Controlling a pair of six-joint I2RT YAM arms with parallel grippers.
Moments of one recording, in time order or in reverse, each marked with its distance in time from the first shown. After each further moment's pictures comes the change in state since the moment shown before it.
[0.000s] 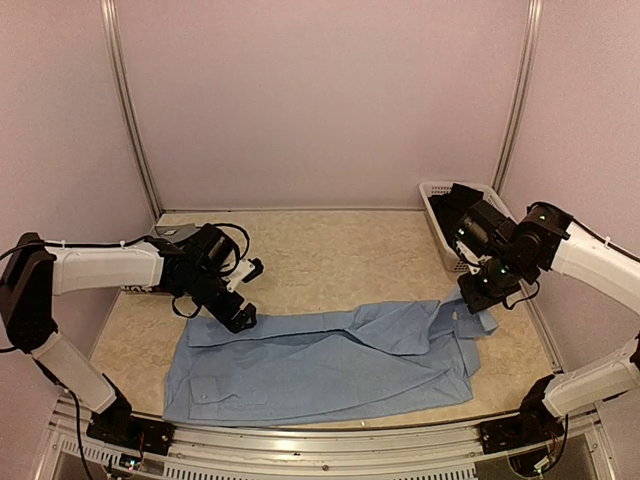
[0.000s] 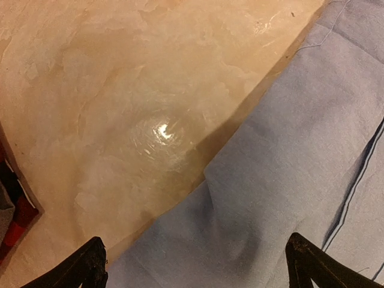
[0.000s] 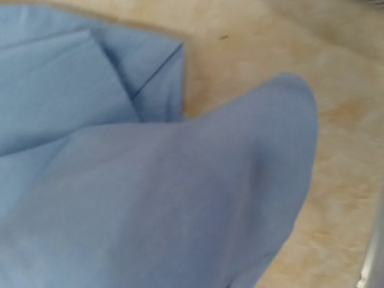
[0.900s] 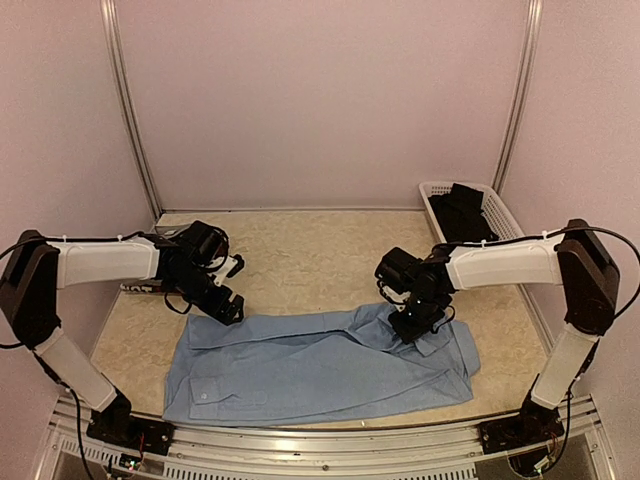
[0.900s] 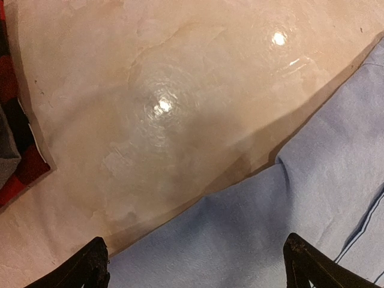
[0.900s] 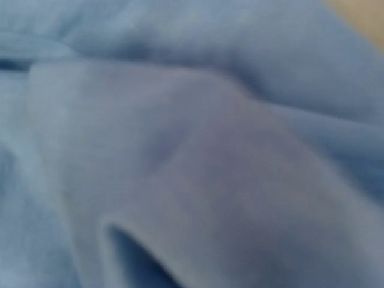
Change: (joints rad) left arm 0.102 0.023 0.010 -0.056 0.003 -0.126; right arm 0.104 0.530 -0.064 0.443 -0.154 -0.096
